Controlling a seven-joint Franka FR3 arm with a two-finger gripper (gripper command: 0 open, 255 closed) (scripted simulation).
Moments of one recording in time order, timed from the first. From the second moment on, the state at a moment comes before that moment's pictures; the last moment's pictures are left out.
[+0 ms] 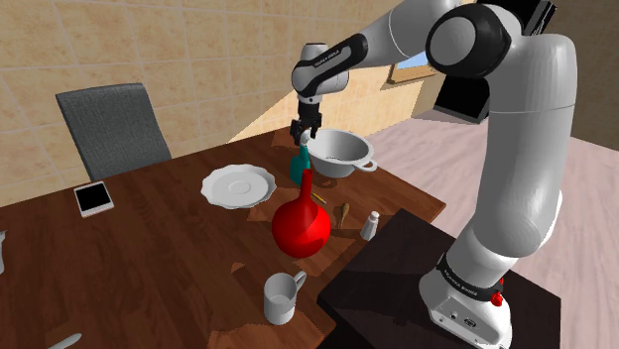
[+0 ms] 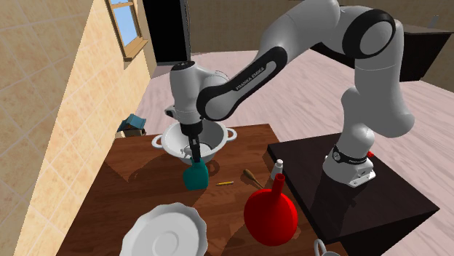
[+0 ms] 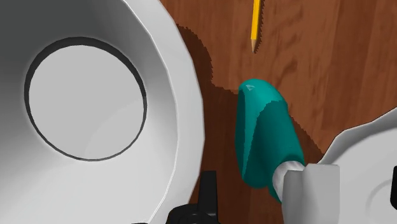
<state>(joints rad) -0.09 0.41 -0.06 -1.77 0.03 2.18 -0.19</state>
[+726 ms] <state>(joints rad) -0.09 0.41 -0.06 -1.78 0.03 2.19 -0.19</state>
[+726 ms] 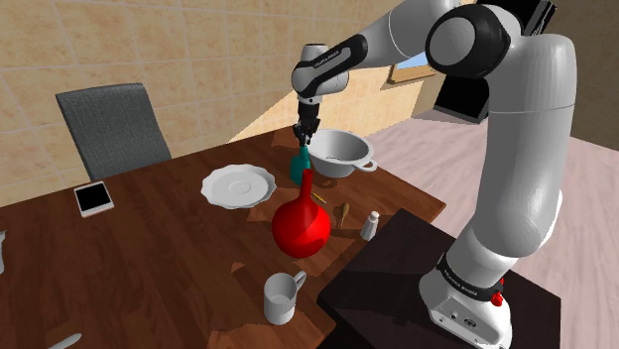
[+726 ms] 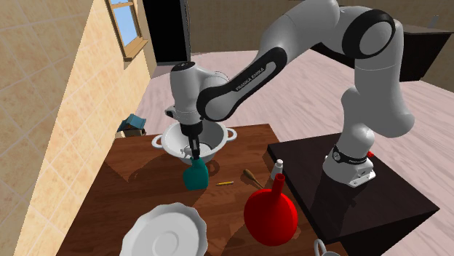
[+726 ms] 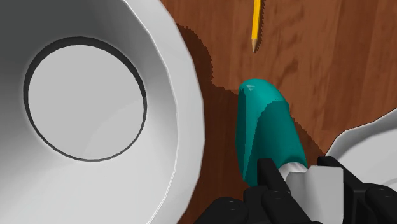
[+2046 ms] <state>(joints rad) -0.09 0.34 -0.06 -1.69 0.02 2.03 -0.19</state>
